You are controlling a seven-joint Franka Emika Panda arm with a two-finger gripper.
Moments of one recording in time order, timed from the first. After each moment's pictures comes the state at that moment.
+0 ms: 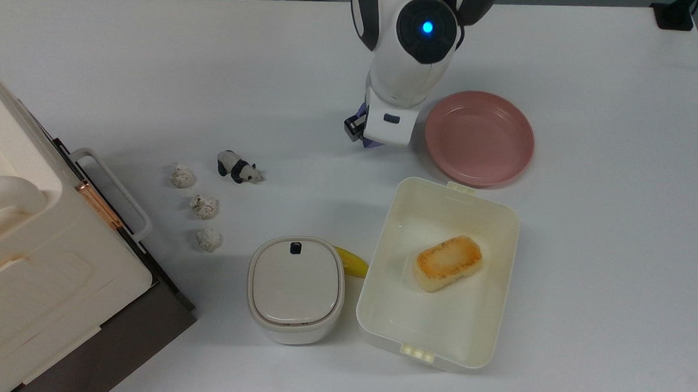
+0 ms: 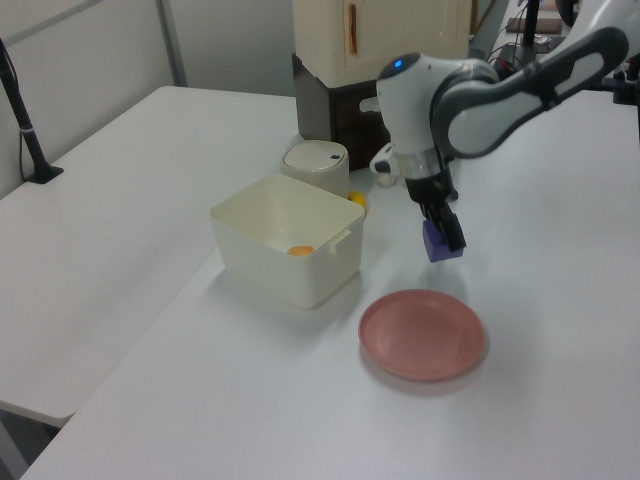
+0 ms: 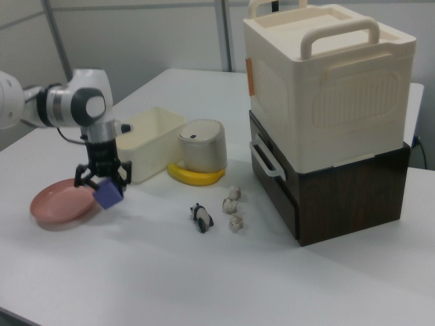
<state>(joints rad) 0.27 0.36 -0.01 -1.73 -0.01 1.84 -0.36</state>
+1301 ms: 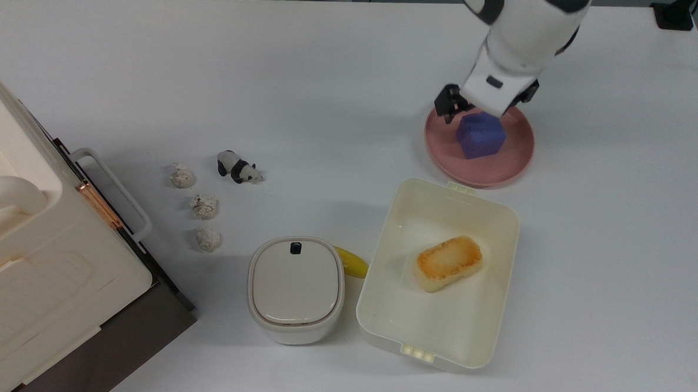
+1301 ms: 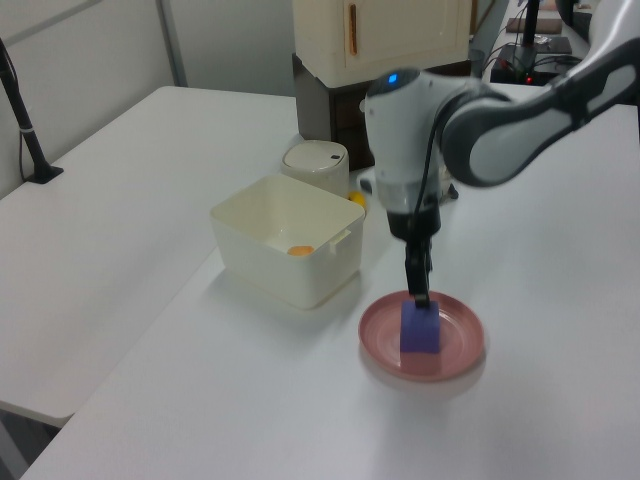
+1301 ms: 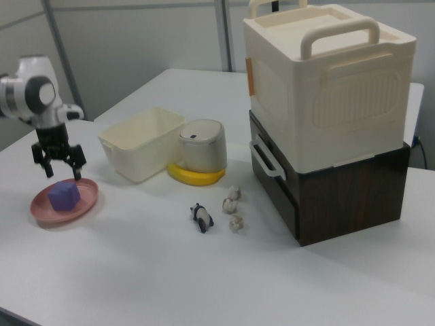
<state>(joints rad) 0.40 0.38 0.10 -1.62 -0.01 1.87 0.26</state>
